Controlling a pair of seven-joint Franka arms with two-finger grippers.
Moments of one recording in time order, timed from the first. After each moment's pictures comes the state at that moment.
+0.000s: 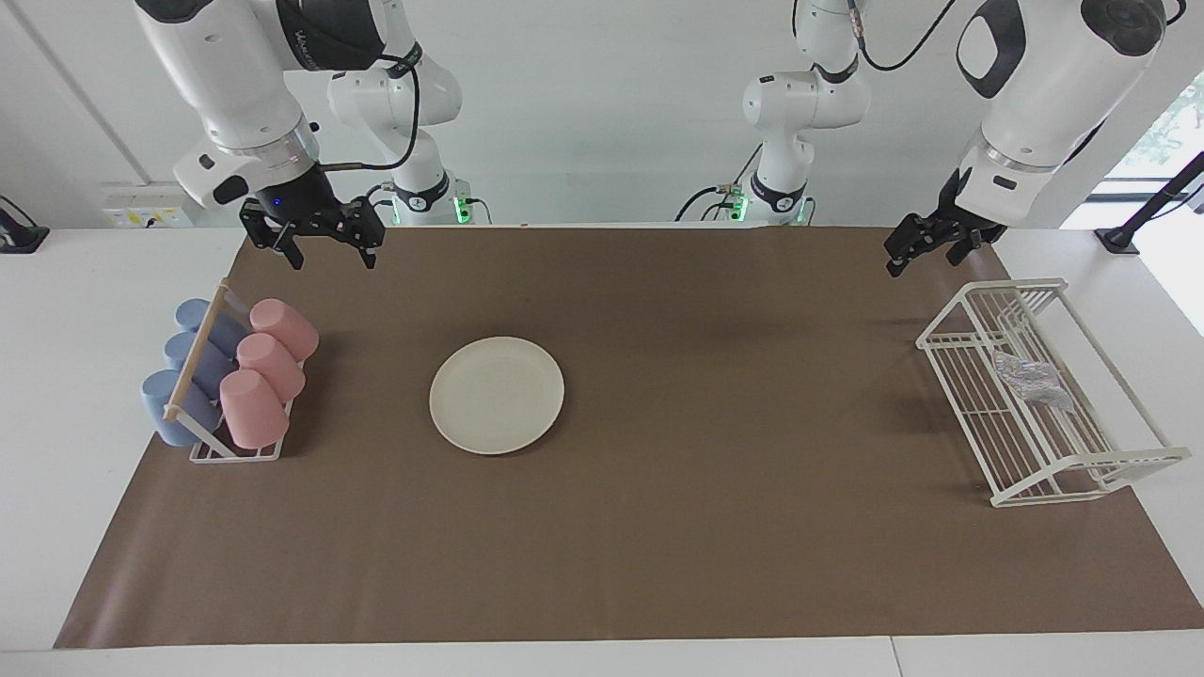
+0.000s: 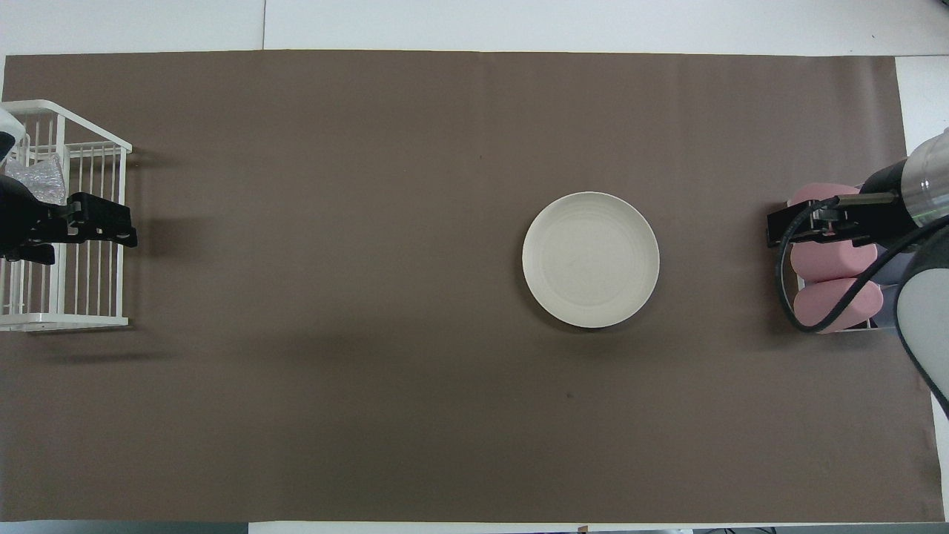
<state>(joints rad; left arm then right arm) -0.04 -0.04 -0.03 -1.68 -0.02 1.59 -0.20 0.05 -0.04 0.02 -1.67 0.01 1.60 0.08</state>
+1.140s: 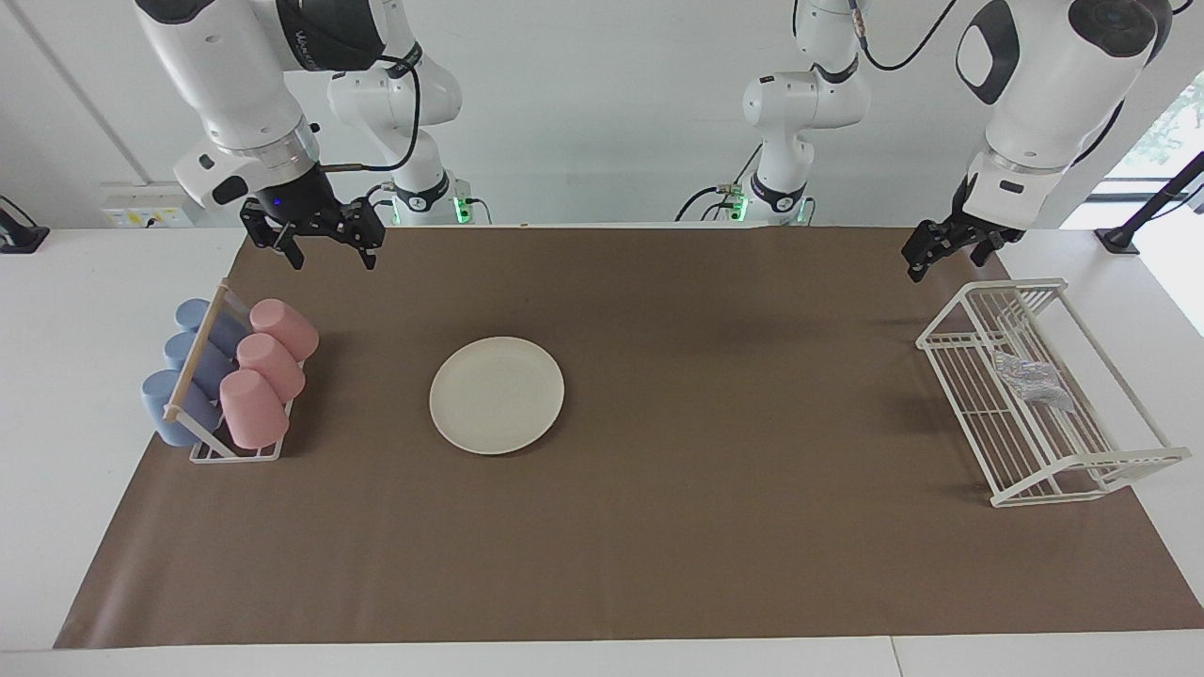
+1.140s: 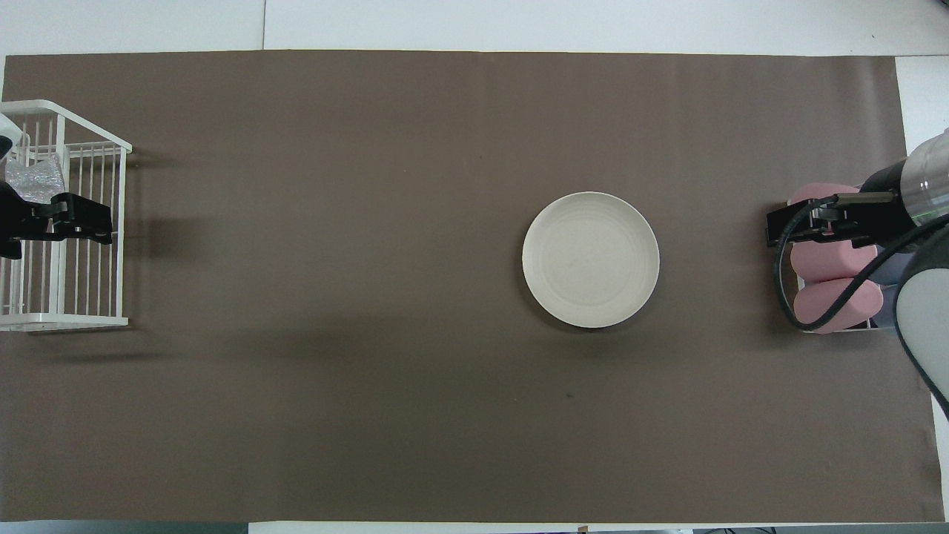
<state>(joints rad) -0.04 -0.04 -0.04 -1.71 0.16 1.64 -0.20 0.05 -0.04 0.02 -1.67 0.01 1.60 0.11</state>
